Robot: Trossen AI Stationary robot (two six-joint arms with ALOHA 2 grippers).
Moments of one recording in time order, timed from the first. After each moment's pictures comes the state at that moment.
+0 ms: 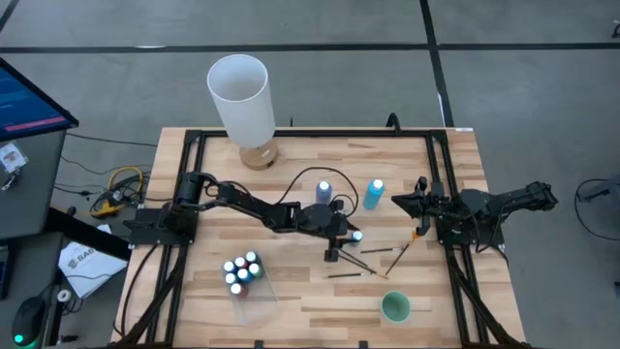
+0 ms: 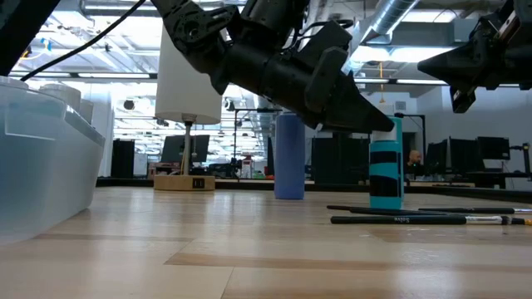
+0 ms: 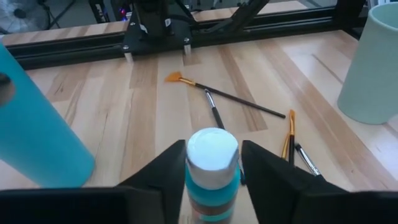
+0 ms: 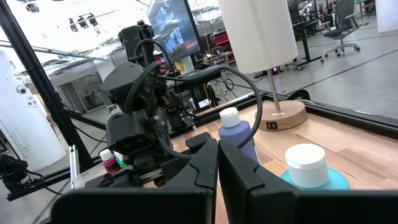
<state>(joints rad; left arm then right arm) -0.09 2.10 1.24 0.47 -0.01 0.10 0.26 0.01 0.02 0.08 0.47 0.30</state>
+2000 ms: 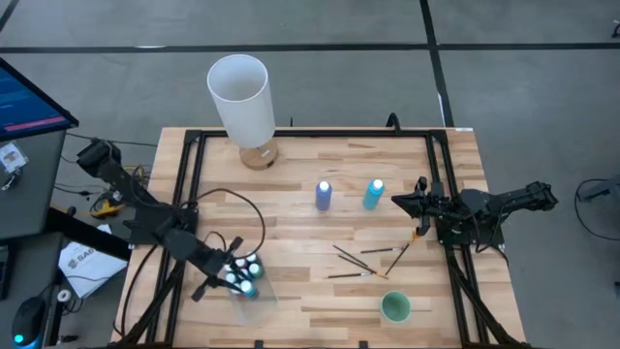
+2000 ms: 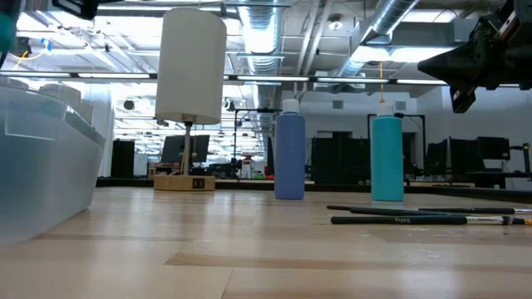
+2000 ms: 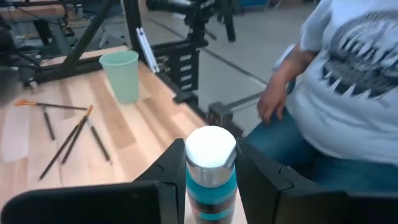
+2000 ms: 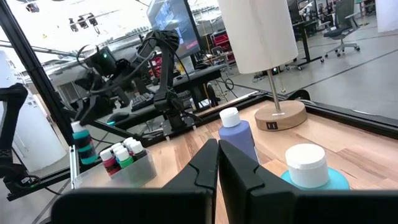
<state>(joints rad) -0.73 0.95 0.44 0.25 -0.17 -0.03 0.26 0.01 0.02 0.08 0.47 0.30</state>
